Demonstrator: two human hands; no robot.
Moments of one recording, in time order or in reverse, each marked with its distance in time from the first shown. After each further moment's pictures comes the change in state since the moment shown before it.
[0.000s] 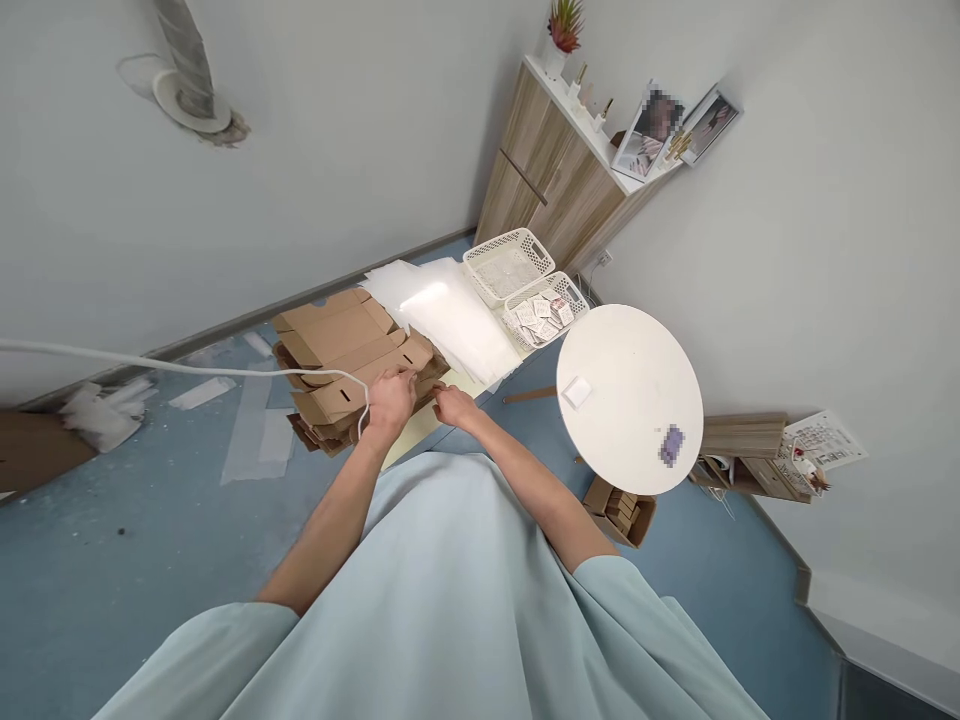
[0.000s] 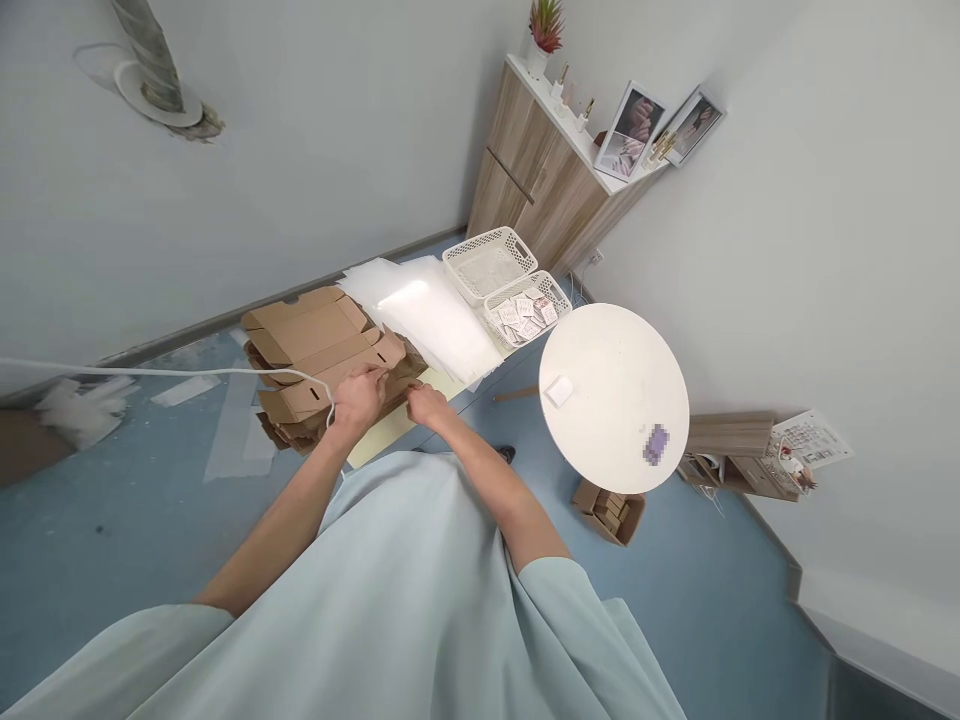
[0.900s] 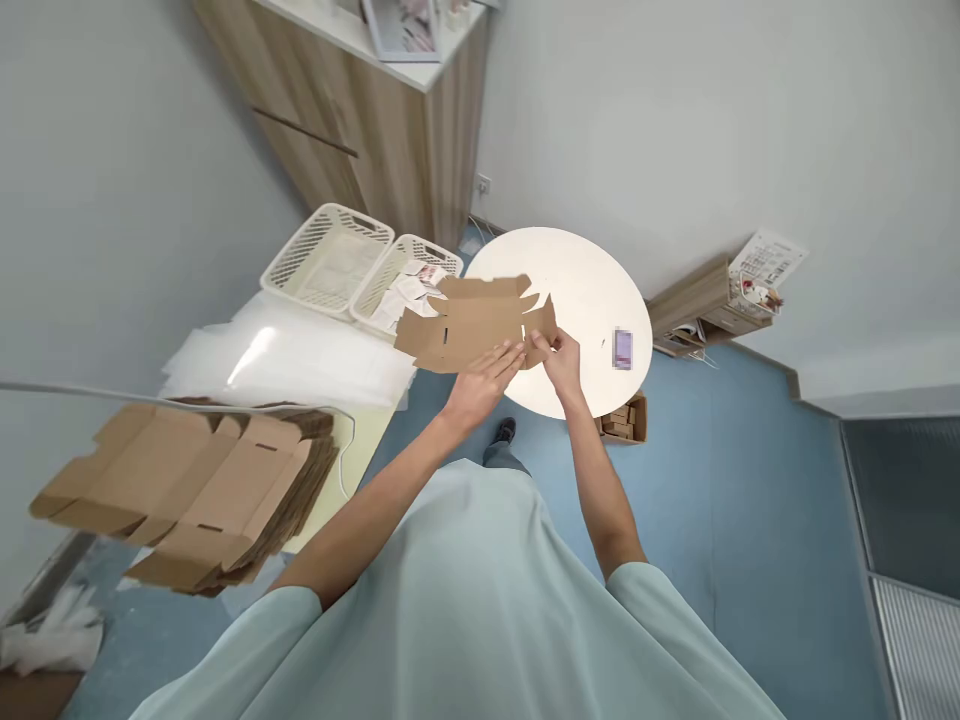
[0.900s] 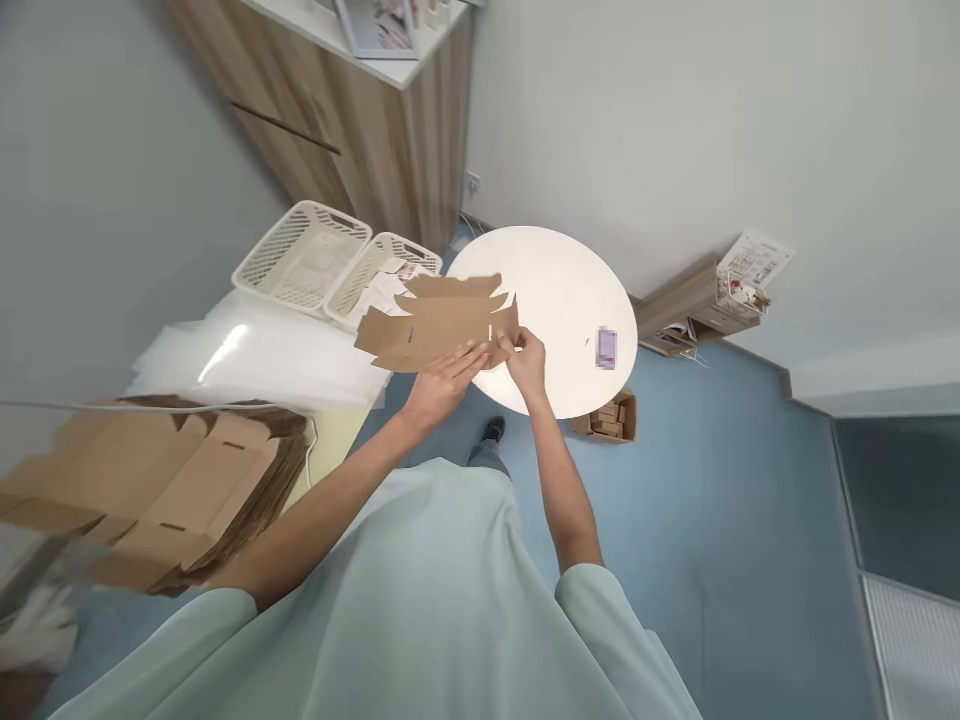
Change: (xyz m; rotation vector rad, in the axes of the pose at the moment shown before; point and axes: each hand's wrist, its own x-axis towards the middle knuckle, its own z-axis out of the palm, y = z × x) left_hand -0.021 0.311 0.117 -0.221 -0.178 1.288; right_hand -0.276 0.241 -0.089 1.027 1.352 0.424
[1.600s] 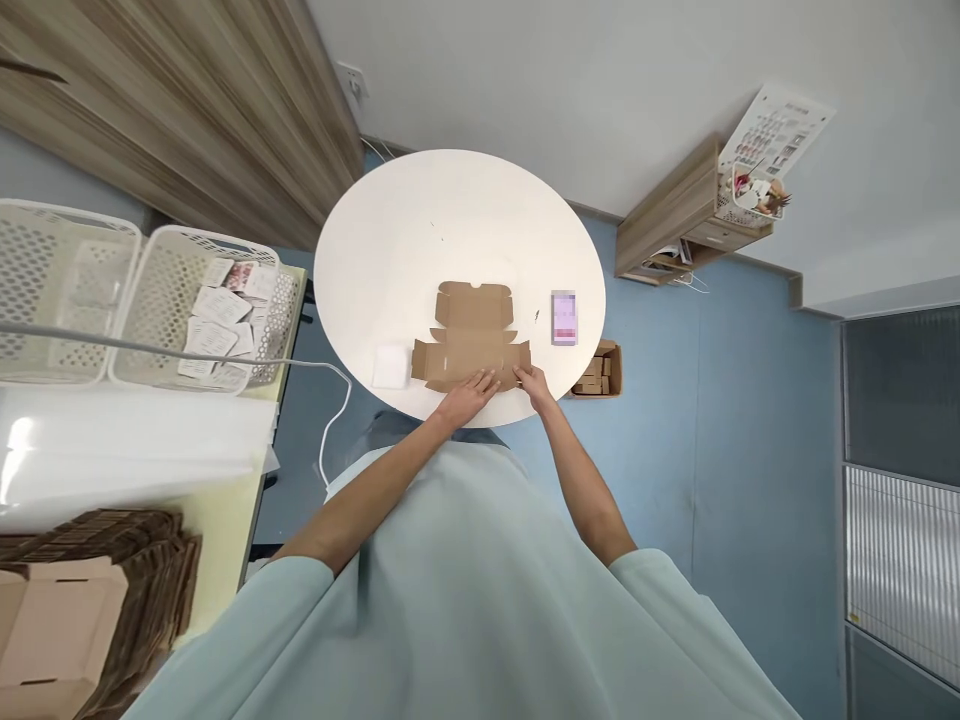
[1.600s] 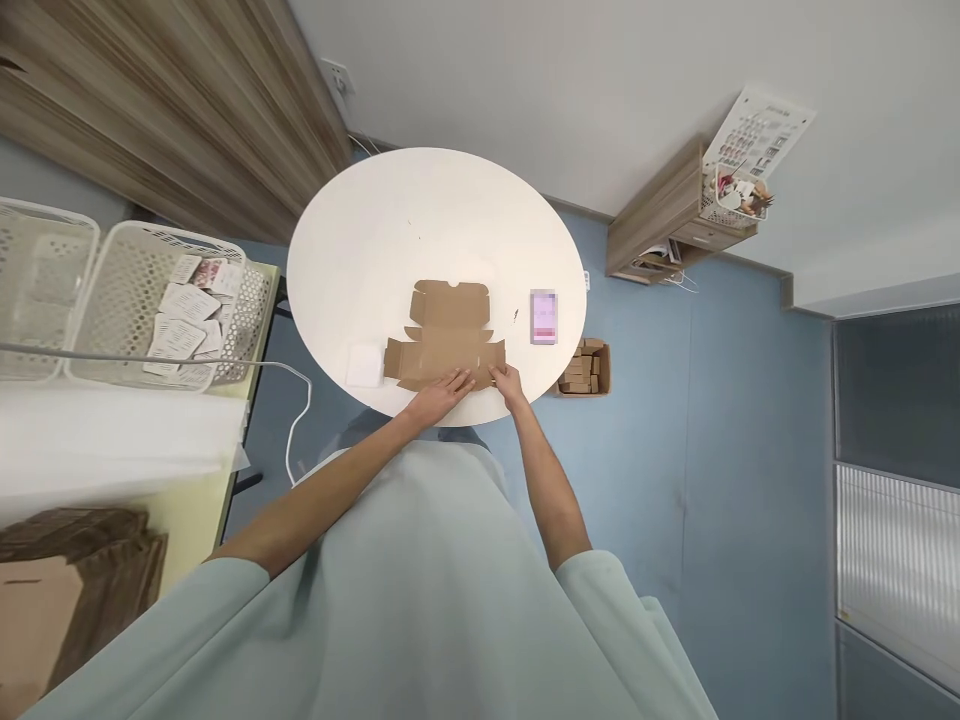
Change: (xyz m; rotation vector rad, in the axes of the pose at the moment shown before) left_hand 0.055 -0.015 0.285 -0.122 -0.866 -0.114; right_hand 0.050 0.266 -0.156 0.062 -0.015 0.778
